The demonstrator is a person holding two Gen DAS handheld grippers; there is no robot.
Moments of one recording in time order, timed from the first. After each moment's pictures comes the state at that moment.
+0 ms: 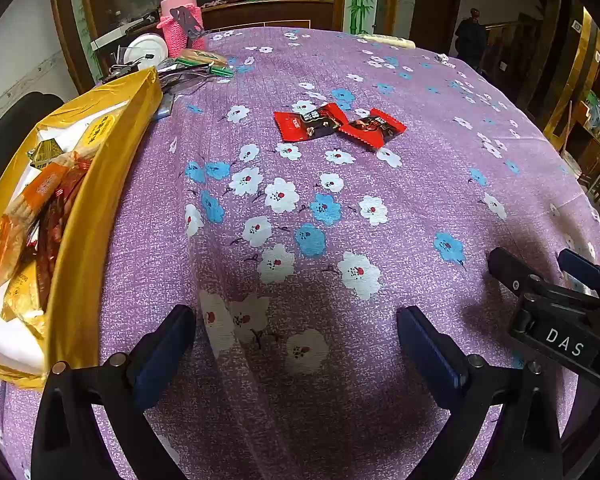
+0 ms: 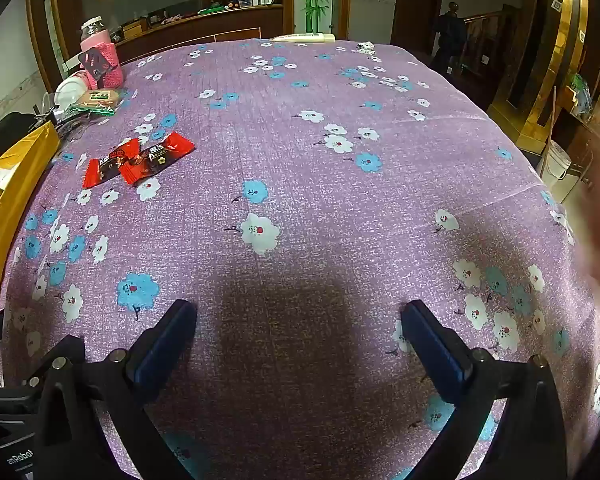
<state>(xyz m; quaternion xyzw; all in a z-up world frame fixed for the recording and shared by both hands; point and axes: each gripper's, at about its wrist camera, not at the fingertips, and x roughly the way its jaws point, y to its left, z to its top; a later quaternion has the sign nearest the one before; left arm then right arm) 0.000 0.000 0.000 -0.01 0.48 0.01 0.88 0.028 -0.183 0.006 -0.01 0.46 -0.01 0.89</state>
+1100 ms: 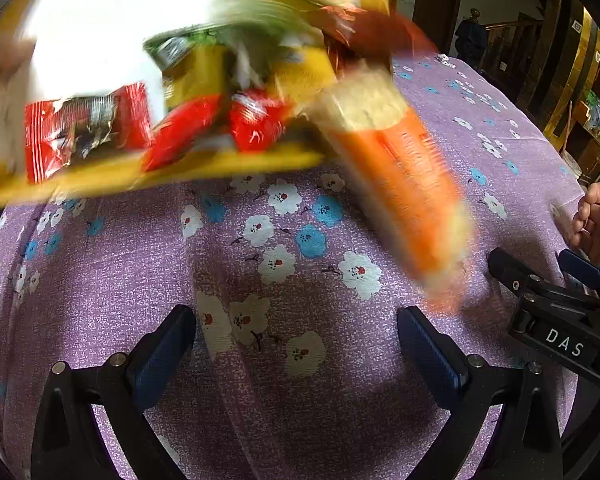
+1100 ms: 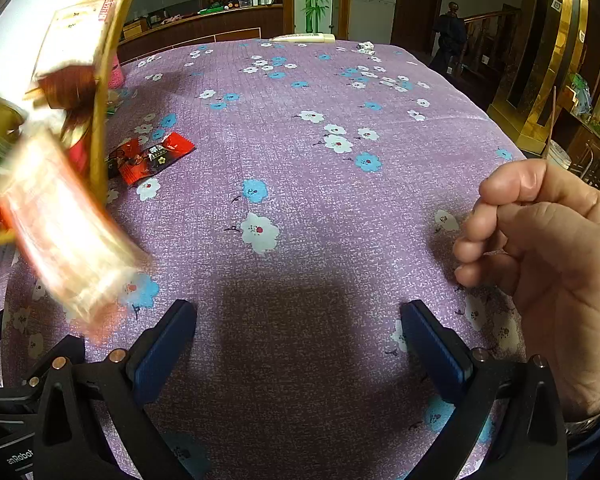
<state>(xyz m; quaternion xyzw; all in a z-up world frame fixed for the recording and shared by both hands) 0.000 0.000 0.000 -0.01 0.48 0.01 0.88 0.030 -0.187 0.004 -0.01 0.46 -0.01 0.89</state>
